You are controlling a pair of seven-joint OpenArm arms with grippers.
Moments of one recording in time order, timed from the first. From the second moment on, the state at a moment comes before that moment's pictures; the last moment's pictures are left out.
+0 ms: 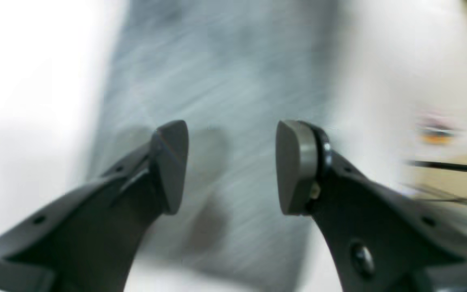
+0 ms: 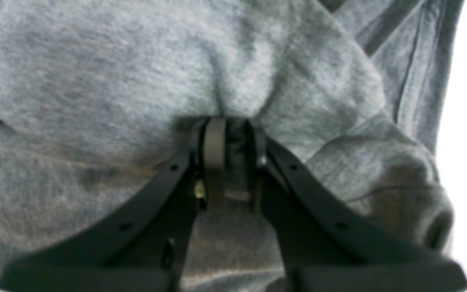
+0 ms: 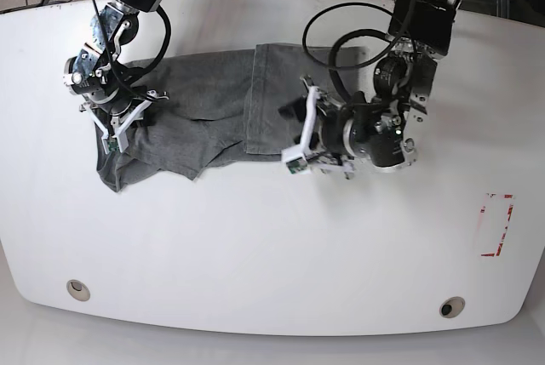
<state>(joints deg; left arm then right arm) -12.7 -7.2 16.4 95.2 -32.8 -41.9 80.5 0.5 1.3 35.2 86.2 1.7 40.2 -52.4</state>
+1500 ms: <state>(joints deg) 0.5 -11.9 9.6 92.6 -14.3 -42.2 64.3 7.1 3.2 46.6 101.7 23.9 40.1 -78.4</state>
